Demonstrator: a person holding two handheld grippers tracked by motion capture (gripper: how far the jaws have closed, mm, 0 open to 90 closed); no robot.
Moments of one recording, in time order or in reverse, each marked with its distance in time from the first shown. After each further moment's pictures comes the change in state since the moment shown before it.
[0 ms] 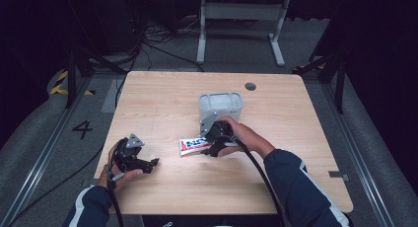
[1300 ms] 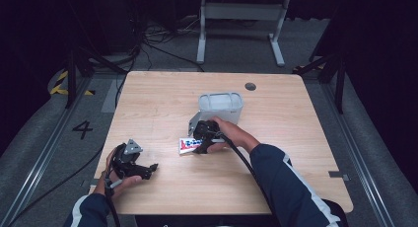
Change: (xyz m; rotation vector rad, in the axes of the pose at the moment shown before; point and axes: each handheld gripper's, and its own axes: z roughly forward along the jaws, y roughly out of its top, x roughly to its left) left arm -0.007 -0.009 -0.008 0.001 0.005 0.002; right arm -0.020 0.013 0.042 0.077 0.092 0.021
